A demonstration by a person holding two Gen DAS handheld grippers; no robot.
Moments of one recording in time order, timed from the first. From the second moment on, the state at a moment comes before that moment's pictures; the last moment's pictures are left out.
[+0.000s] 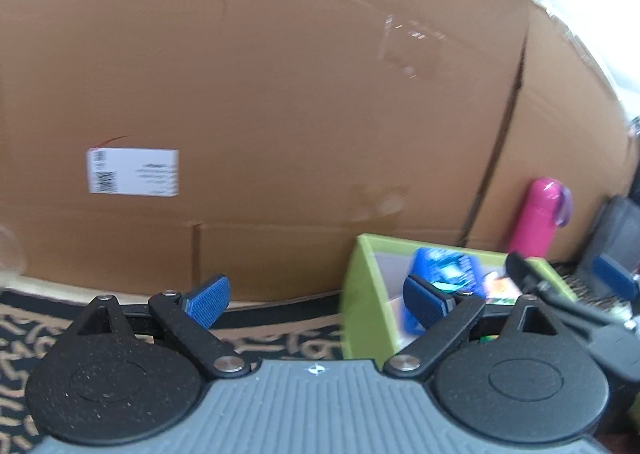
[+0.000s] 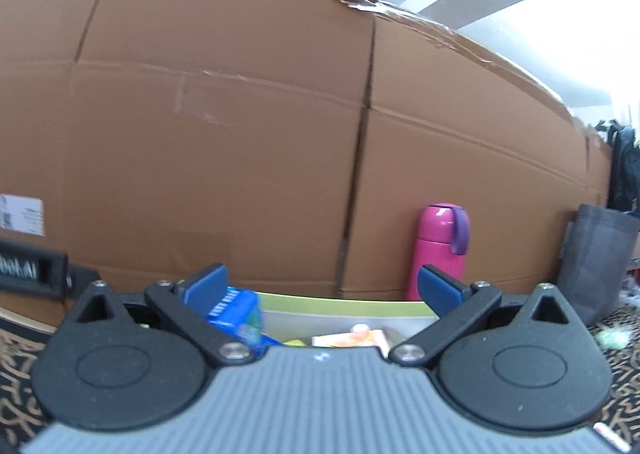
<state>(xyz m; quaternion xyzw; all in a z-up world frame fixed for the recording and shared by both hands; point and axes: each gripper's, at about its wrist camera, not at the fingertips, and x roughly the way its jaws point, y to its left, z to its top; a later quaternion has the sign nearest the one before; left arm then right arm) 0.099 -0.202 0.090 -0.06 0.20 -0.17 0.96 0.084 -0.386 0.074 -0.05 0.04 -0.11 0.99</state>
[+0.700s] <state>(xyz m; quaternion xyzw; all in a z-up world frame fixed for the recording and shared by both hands) 0.114 -0.054 0.064 -0.07 0.24 0.01 0.97 0.073 -0.272 0.048 -0.13 0.07 0.12 0.98</state>
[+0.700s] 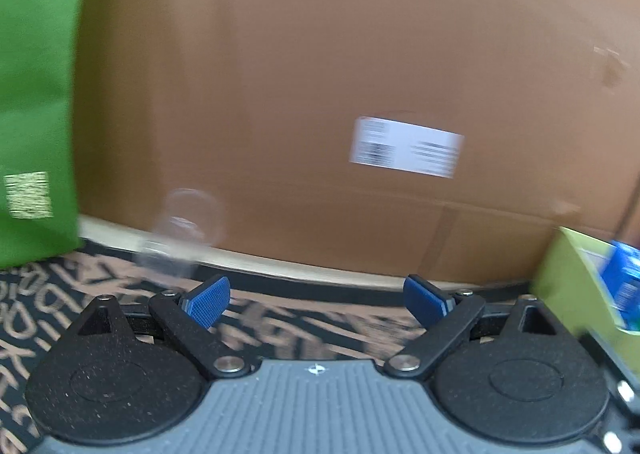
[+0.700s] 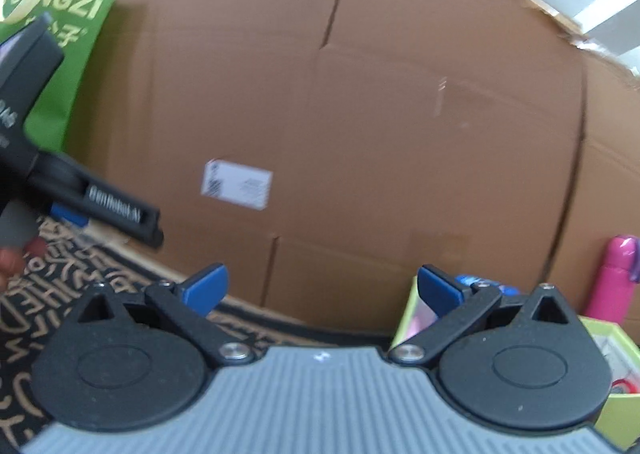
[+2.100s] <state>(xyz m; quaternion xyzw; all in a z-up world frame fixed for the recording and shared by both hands) 0.137 -0.016 0.038 -0.11 0.36 -0.29 0.88 0.116 -0.235 0.017 -0.17 0.17 0.33 0.91</state>
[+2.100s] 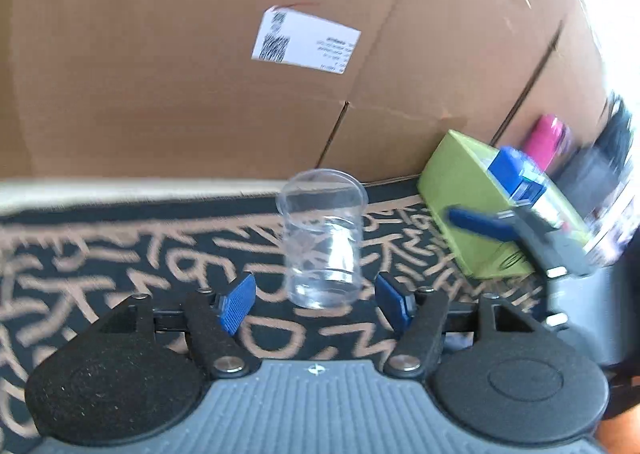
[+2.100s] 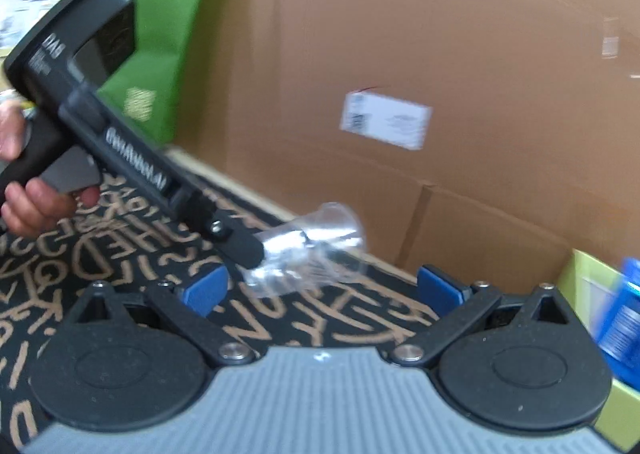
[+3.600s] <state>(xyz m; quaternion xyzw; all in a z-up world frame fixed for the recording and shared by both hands) 0.178 -0.010 0.015 -0.20 0.35 -0.23 0.89 0.144 -0.177 0.005 -0.11 0.25 0.27 0.92</state>
